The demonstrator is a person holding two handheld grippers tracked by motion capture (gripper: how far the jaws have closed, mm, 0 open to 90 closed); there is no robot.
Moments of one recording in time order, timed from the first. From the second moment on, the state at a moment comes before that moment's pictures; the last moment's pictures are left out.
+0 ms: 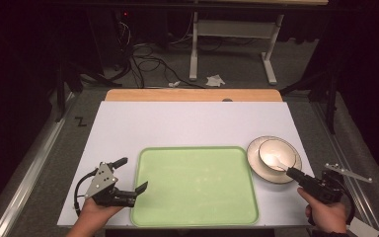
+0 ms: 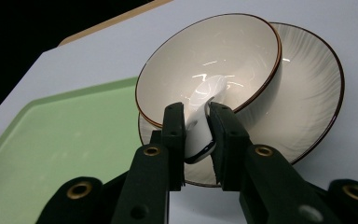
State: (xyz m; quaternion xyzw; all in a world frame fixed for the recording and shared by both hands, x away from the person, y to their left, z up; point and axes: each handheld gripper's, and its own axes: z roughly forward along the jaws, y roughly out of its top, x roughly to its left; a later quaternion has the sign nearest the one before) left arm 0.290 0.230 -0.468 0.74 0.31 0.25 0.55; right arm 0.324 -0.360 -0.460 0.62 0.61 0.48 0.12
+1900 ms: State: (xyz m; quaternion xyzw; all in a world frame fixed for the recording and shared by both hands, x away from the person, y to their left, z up) left arm 0.289 0.231 -0.467 0.74 0.31 0.25 0.55; right arm 0.311 -0.336 -0.431 0.52 0.69 0.45 0.23
